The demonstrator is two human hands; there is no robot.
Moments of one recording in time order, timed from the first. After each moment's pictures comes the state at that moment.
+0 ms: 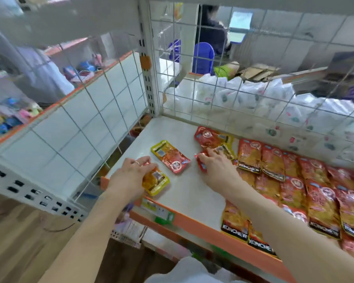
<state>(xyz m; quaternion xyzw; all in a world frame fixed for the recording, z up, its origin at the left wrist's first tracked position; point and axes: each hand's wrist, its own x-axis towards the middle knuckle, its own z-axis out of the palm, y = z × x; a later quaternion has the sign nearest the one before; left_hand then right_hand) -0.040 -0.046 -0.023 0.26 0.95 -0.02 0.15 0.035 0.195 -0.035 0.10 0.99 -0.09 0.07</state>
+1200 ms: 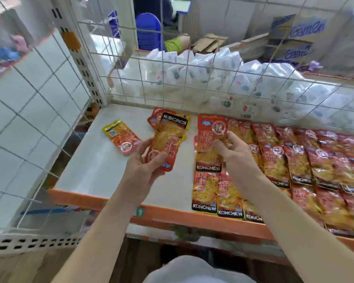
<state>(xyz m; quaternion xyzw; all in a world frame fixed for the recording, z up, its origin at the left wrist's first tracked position) 0.013 0.055 -0.023 0.03 0.53 0.77 0.35 0.130 0.237 0.006 0.31 0.65 -0.68 -0.16</state>
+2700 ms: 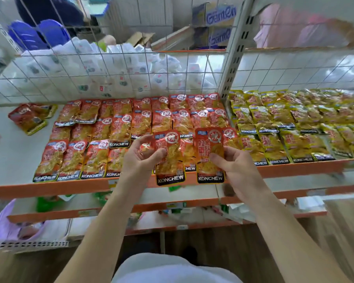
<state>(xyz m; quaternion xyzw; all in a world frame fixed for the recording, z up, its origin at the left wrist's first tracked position) 0.345 0.284 -0.016 0.16 0.64 0.67 0.34 0.524 0.422 0.001 0.41 0.57 -0.68 -0.23</state>
